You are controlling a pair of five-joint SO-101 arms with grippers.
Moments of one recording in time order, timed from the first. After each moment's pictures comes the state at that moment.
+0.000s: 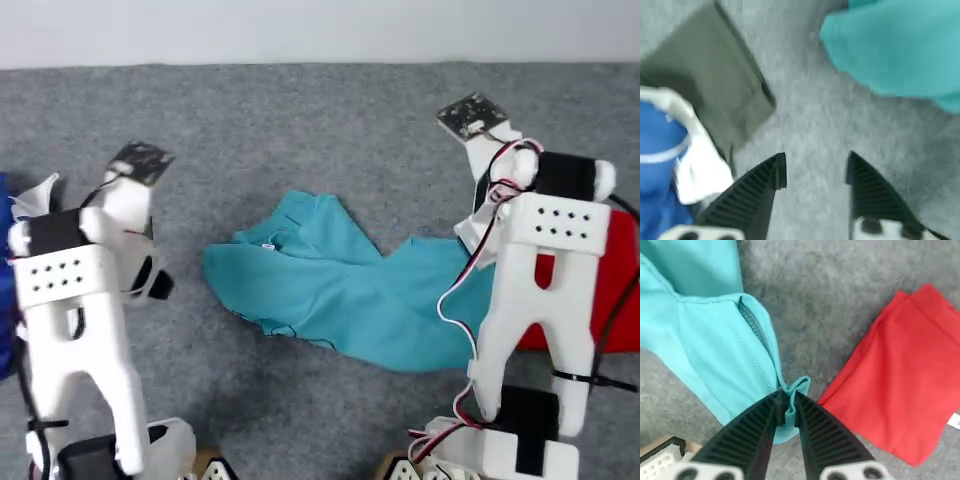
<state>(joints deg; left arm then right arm) -15.3 -20.9 20.1 91.3 -25.6 6.6 -8.2 -6.1 100.7 37.1</state>
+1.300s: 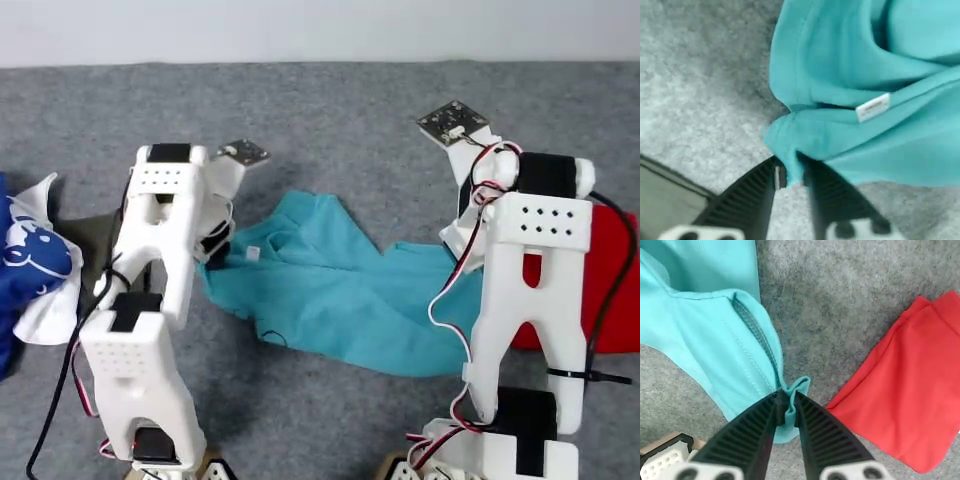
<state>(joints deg) -2.5 28.4 -12.3 94.5 -27.8 3.3 -8.2 -4.5 100.7 35.9</state>
